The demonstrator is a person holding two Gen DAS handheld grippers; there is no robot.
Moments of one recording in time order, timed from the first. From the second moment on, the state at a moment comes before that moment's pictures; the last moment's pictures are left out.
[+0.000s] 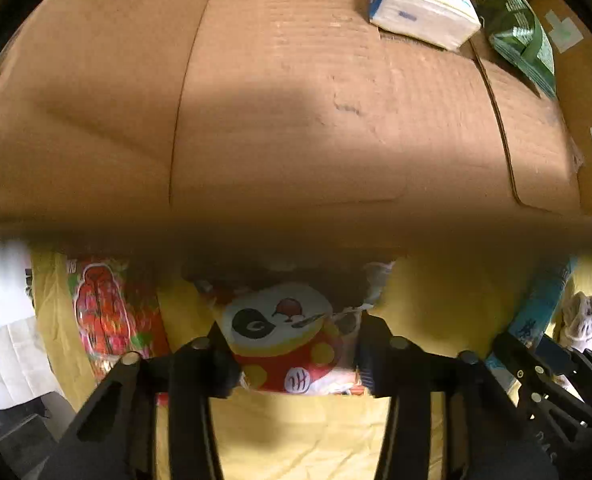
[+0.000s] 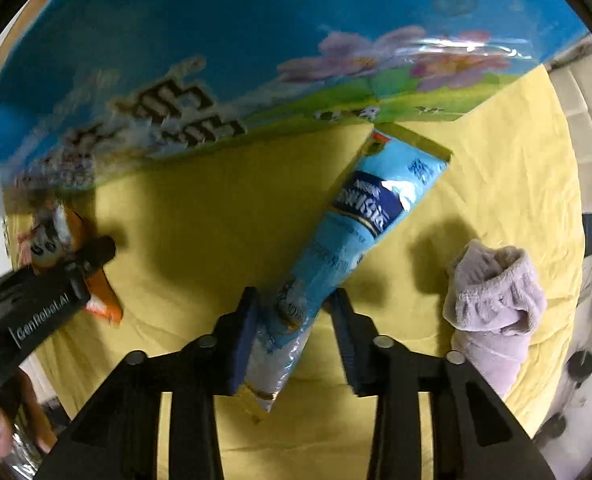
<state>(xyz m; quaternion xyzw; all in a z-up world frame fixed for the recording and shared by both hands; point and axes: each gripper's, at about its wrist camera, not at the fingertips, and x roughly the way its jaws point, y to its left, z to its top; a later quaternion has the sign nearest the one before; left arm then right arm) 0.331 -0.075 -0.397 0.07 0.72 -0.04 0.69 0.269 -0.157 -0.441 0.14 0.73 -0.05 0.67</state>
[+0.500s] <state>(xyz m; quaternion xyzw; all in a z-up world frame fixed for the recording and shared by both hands) 0.260 -0.050 -0.409 0.04 0.74 -0.02 0.67 0.248 -0.139 -0.443 0.06 0.76 0.00 0.64</state>
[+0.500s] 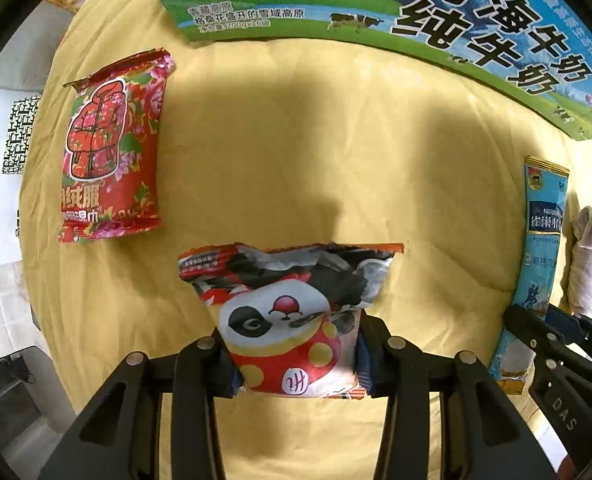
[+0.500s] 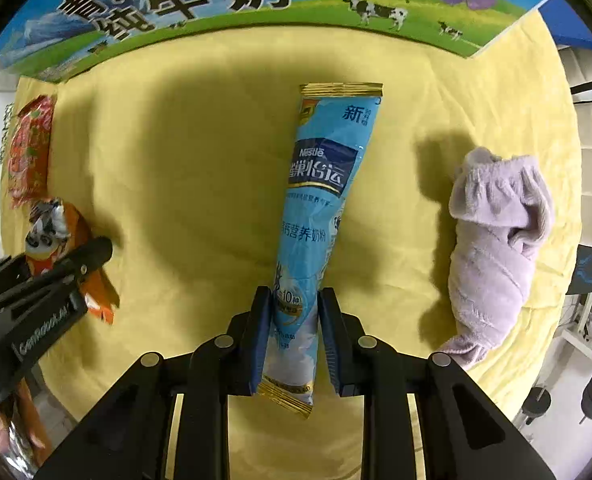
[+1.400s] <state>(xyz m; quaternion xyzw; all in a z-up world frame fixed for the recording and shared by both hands) 0.211 -0.059 -0.288 0.01 0.67 -0.06 0.74 0.203 -0.118 -0.323 0.05 0.69 0.02 0.73</state>
